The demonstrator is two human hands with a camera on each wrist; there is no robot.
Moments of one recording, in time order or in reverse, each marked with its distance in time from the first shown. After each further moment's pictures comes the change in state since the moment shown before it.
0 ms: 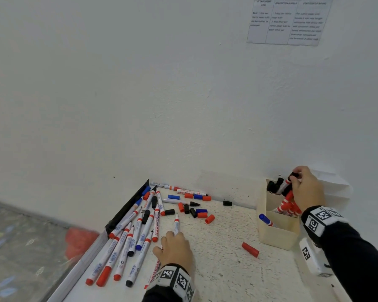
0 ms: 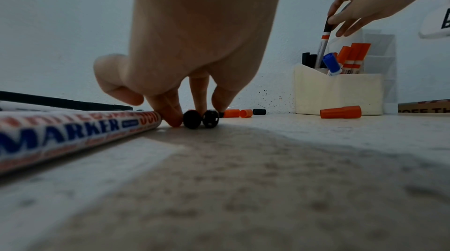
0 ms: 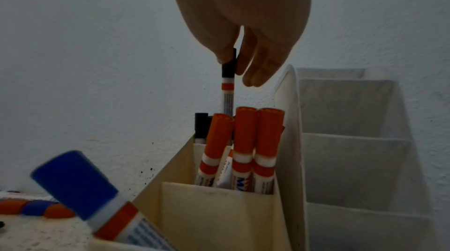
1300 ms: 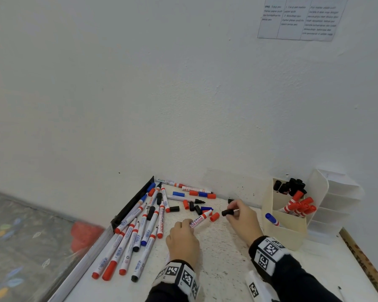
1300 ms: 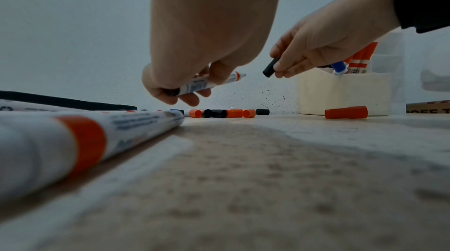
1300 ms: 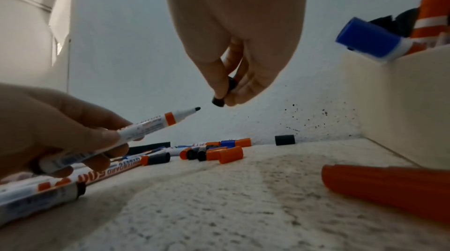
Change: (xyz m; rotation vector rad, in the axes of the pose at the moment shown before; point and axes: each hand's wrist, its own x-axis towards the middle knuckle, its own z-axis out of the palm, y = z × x) left_hand 0.013 -0.001 0.005 -0.296 0.167 0.114; right_hand -0.119 -0.067 0.080 0.242 -0.597 0.044
